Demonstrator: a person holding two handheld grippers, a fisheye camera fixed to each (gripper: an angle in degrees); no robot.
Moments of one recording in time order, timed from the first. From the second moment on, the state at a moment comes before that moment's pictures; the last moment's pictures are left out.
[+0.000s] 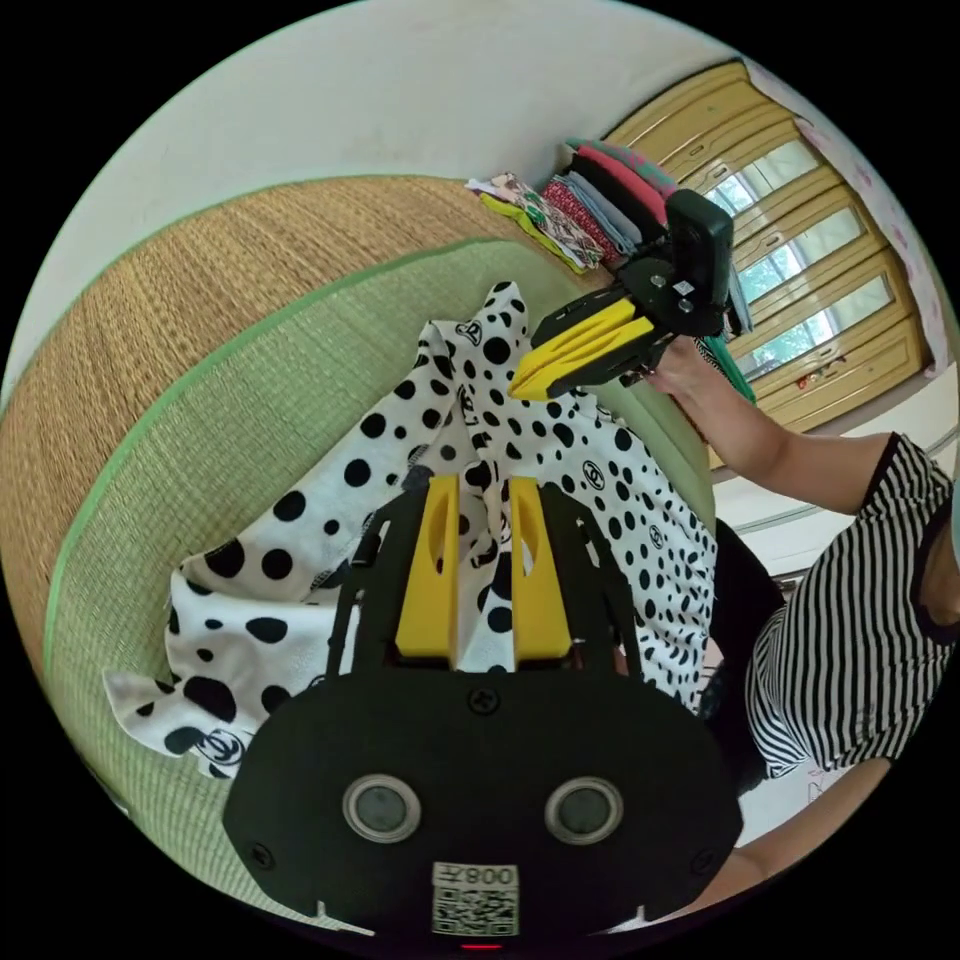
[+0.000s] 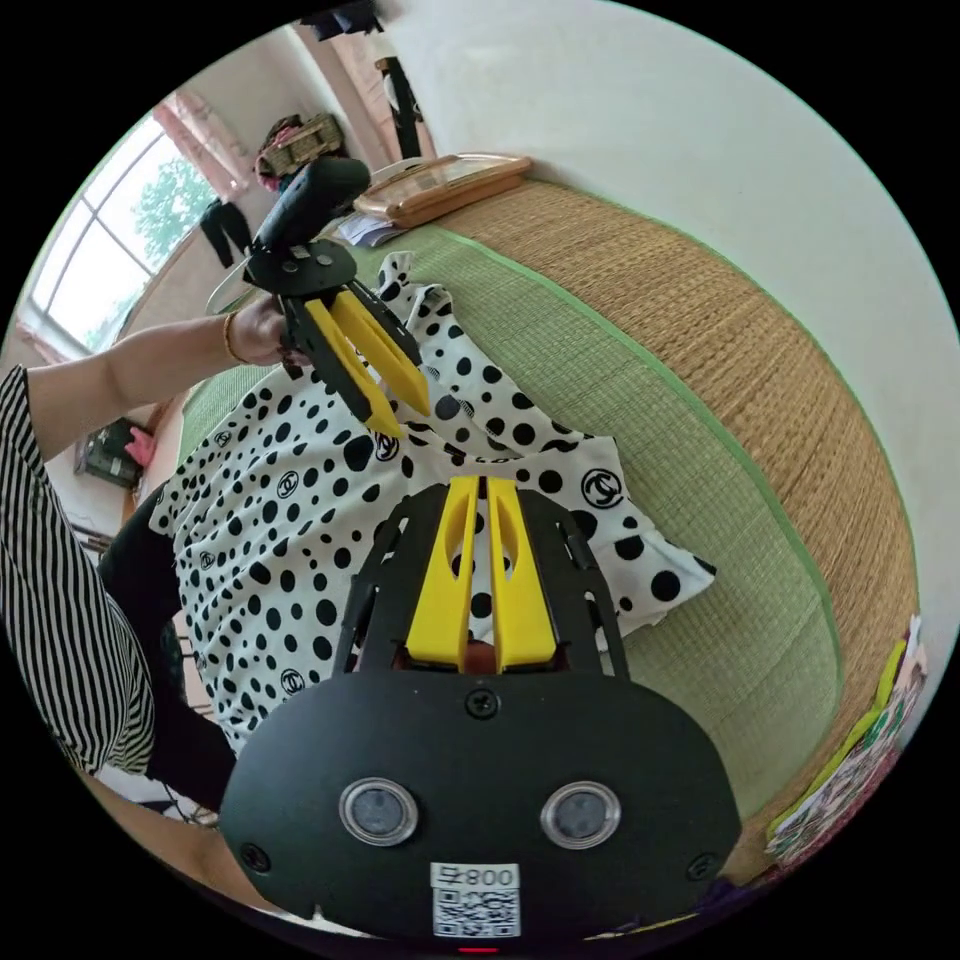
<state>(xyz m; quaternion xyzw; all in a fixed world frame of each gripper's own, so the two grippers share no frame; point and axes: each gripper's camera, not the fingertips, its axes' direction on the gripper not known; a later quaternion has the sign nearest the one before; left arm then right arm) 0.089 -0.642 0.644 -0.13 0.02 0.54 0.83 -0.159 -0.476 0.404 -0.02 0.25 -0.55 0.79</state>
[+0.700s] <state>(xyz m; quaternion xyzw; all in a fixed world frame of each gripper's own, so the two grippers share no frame) 0.088 -0.636 0.629 -0.11 0.01 0.53 0.84 -0.085 -0.491 0.355 0.06 0.26 -0.46 0.84</state>
